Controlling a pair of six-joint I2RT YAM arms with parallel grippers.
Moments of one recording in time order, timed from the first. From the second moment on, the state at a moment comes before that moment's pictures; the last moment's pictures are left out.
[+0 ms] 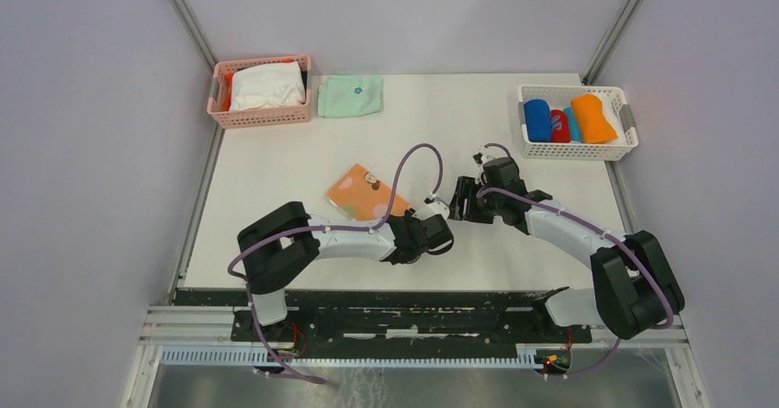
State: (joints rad) left arm -1.17 1.81 1.06 -0.45 -0.60 -0.34; right arm 0.42 1.34 0.66 -0.18 -0.25 0.52
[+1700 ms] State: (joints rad) left arm -0.54 1.77 0.81 0.02 0.56 -0.75; right arm 0.55 1.81 0.67 0.53 -0.38 0.98
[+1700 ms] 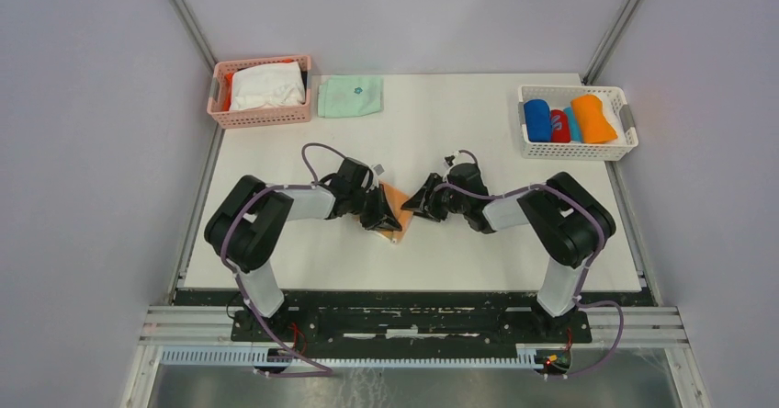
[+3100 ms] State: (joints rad) left arm -0.88 1.34 0.81 -0.41 0.00 -0.78; right arm 0.59 1.81 0.92 -0.03 -0.18 0.97
